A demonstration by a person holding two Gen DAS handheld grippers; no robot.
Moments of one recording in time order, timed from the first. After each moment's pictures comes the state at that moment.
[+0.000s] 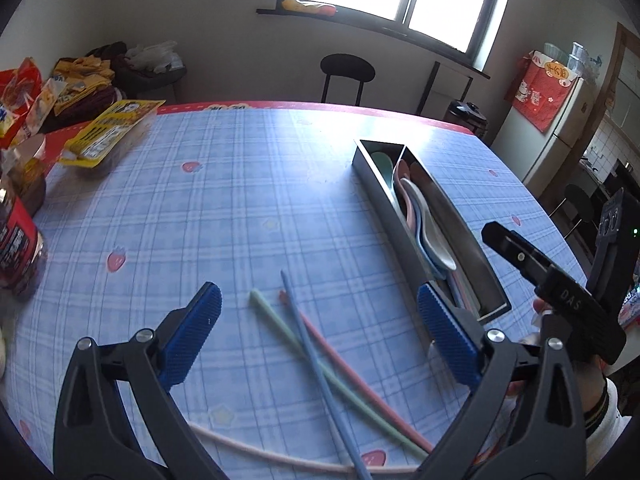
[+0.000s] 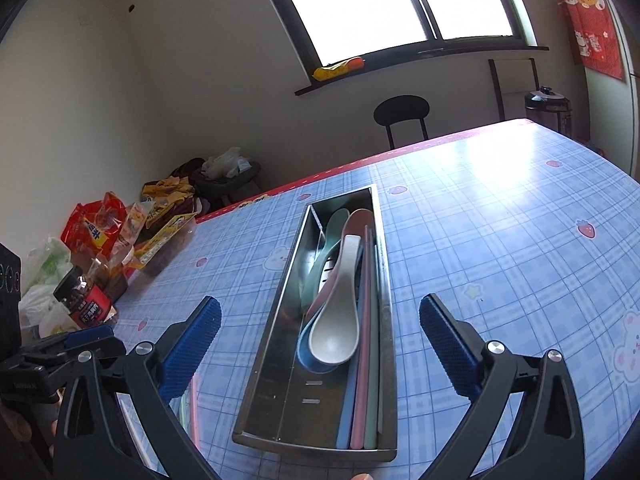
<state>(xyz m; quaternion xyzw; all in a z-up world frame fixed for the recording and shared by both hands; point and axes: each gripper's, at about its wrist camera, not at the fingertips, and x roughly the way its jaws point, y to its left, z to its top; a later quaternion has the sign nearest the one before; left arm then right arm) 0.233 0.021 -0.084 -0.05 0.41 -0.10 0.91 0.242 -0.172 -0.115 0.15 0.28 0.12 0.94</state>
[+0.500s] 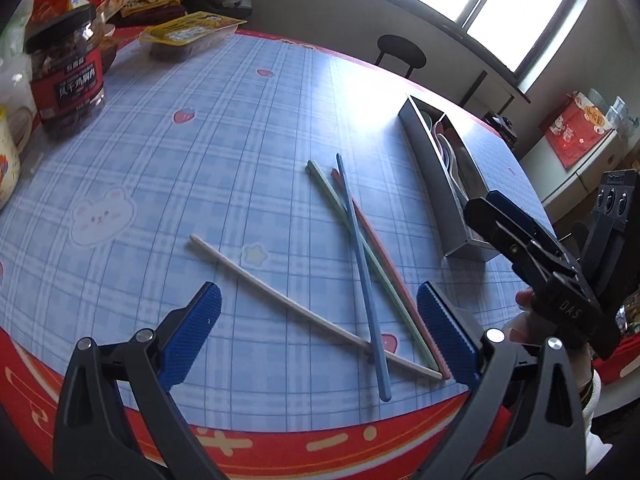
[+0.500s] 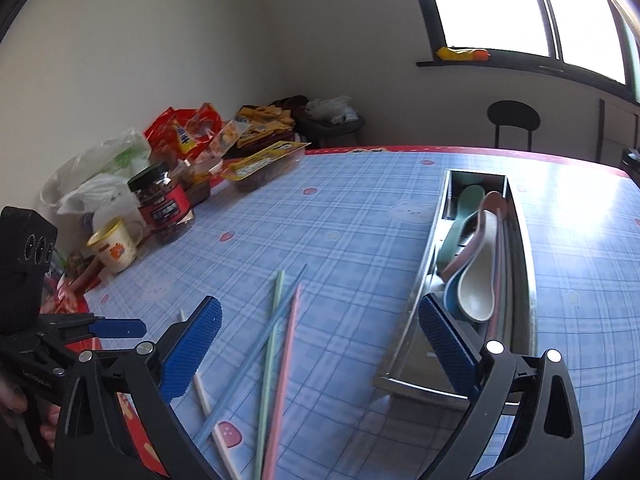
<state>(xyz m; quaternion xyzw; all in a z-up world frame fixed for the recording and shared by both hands) 0.146 0.063 -0.119 -0.17 0.46 -0.04 0.87 0.204 -0.090 -0.110 0.02 0.31 0.29 0.90</state>
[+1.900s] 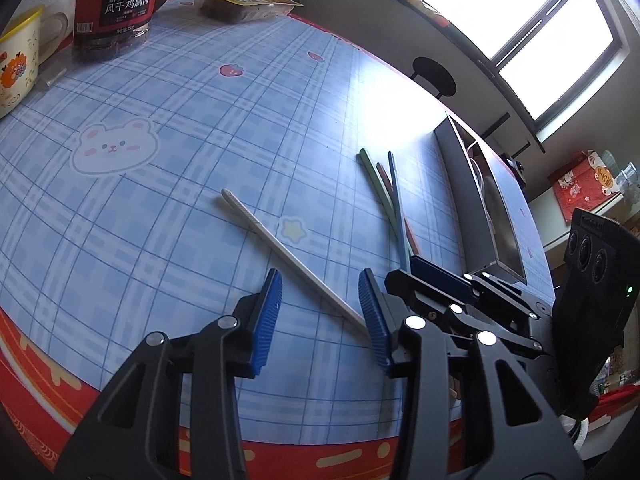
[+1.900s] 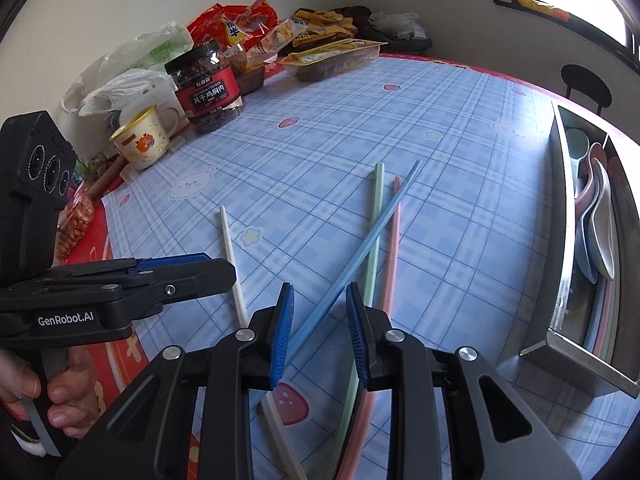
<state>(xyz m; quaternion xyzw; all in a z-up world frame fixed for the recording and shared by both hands) 0.141 0.091 -0.157 -0.25 0.44 -0.01 0.86 0.198 -0.014 -0.158 -0.06 0.43 0.37 0.82</state>
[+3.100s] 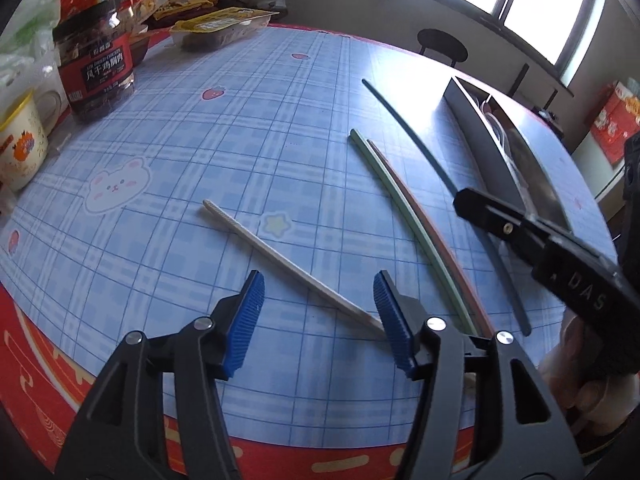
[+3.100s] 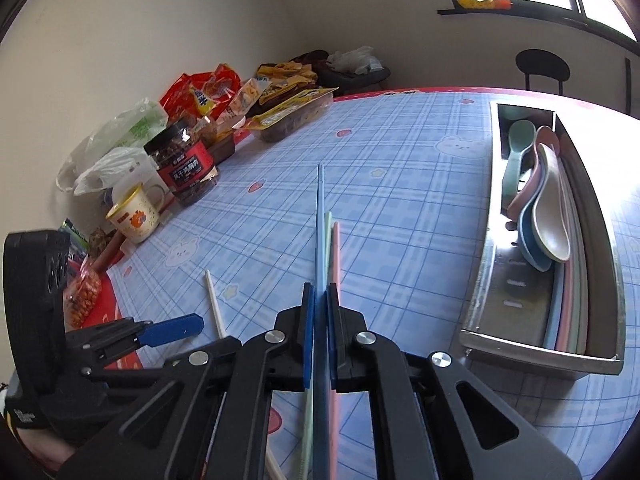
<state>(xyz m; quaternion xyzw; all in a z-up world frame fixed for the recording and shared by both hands) 0.149 0.033 -0.152 -0.09 0.47 0.06 0.88 0.211 -0.065 -0.141 0.06 0.38 0.33 0.86</state>
